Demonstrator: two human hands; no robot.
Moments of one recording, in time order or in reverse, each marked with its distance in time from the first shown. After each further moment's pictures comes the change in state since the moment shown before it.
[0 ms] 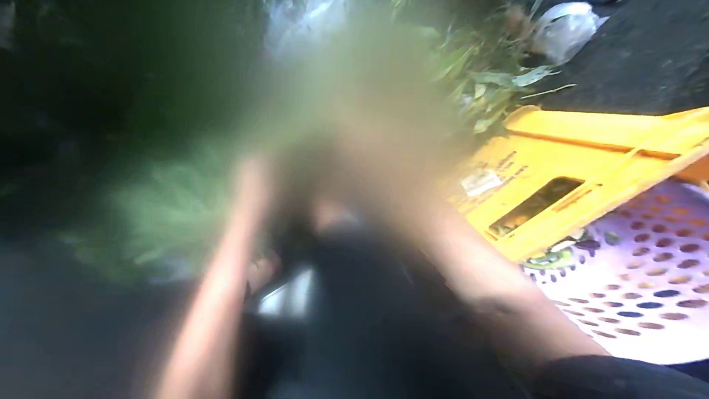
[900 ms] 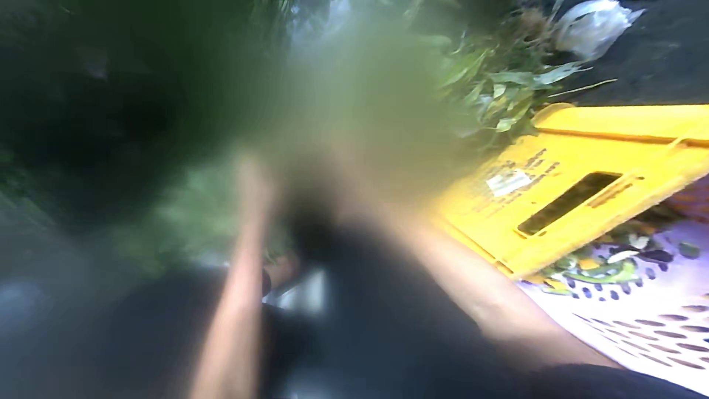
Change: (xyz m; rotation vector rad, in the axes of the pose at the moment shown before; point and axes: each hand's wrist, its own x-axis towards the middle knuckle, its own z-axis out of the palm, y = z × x) left_hand -0.040 -0.006 -0.024 -0.508 0.354 -0.020; right_hand 0.001 -0.074 0.038 1.109 -0.258 0.564
